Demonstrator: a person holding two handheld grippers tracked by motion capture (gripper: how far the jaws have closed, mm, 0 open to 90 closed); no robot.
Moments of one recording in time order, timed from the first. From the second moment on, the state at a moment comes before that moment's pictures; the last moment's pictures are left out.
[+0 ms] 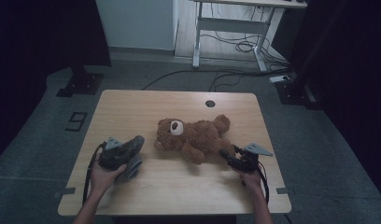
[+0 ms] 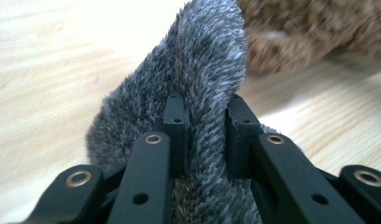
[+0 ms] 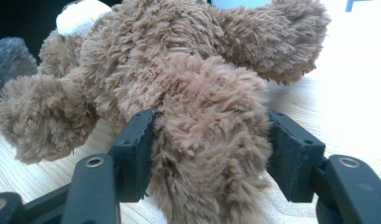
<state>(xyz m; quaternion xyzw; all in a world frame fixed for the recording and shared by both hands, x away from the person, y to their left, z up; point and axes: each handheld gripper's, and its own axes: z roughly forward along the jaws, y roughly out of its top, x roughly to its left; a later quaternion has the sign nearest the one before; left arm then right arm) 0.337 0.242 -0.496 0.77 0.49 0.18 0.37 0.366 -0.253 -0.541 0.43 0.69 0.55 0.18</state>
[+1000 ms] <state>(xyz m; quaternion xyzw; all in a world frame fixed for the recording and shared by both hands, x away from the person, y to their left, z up) 0.311 0.249 -0.480 0.74 0.48 0.19 0.42 0.347 -0.266 -0.520 0.43 0.68 0.57 0.20</state>
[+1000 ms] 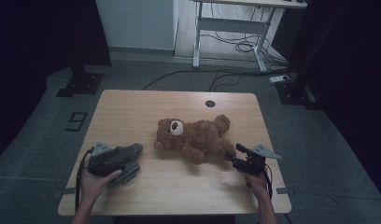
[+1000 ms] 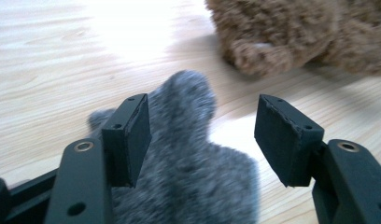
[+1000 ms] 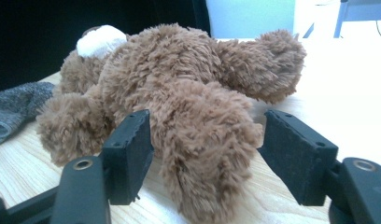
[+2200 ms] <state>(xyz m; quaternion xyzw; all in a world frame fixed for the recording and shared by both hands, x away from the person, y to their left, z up) 0.282 0.183 -0.515 0.78 0.42 0.14 0.44 0.289 -0.266 -0.550 0.44 0.73 0.50 0.17</state>
